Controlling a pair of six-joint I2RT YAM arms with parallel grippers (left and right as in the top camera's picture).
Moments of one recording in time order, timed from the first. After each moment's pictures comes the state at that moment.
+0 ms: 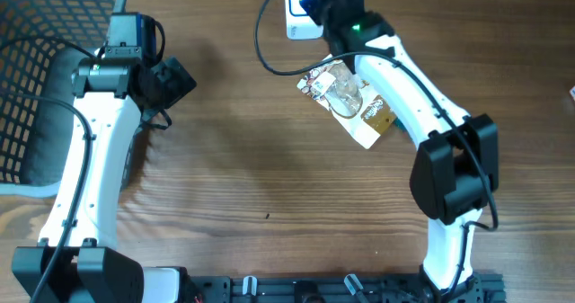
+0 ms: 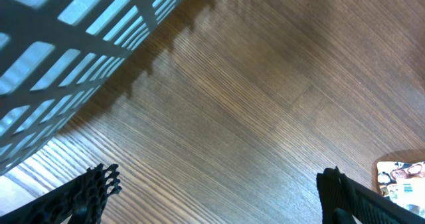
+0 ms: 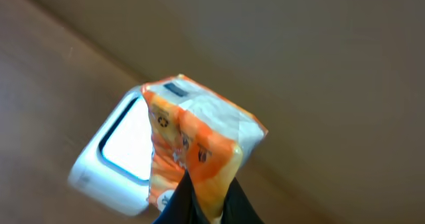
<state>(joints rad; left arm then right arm) -0.02 1.56 1.44 -1.09 -0.13 -0.70 0.43 2.11 1.83 -0.17 0.30 -0.53</state>
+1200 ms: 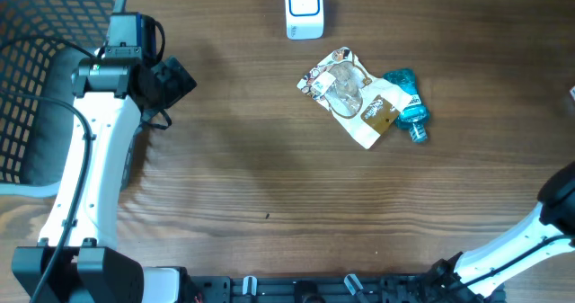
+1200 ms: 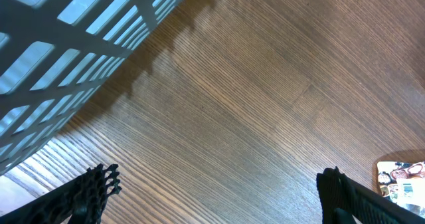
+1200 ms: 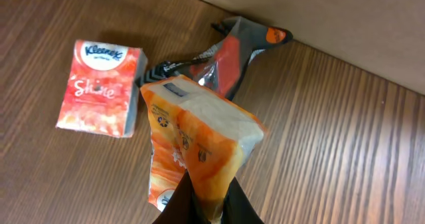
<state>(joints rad) -0.02 1.56 1.44 -1.10 -0.13 -0.70 -0.73 2.08 1.69 -0.66 0.38 0.33</state>
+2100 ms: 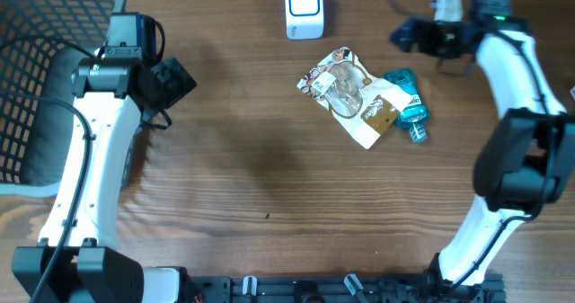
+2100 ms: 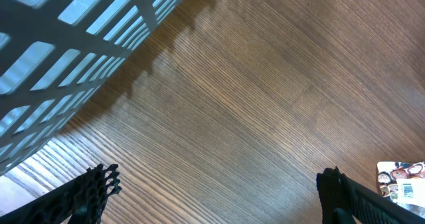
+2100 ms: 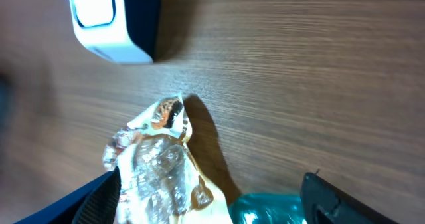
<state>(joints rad) -0.02 1.56 1.44 -1.09 -0.13 -0.70 -0.08 2.08 1.69 -0.67 -0.52 -0.05</state>
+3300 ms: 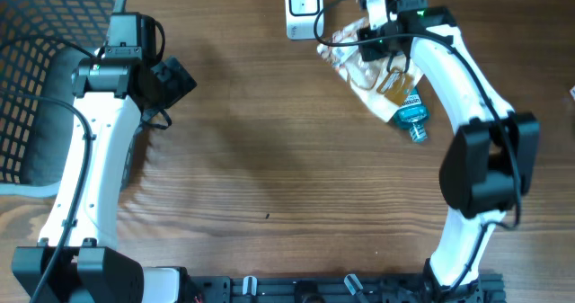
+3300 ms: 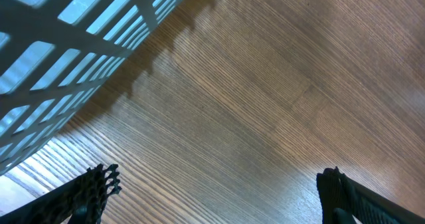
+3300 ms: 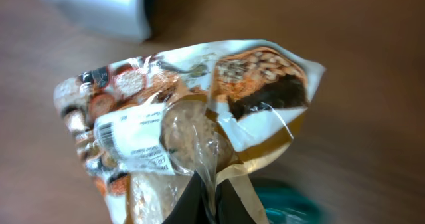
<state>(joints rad) -0.02 1.56 1.44 -1.10 -0.13 -0.70 0.21 2.04 1.77 -0.76 0.02 -0.11</state>
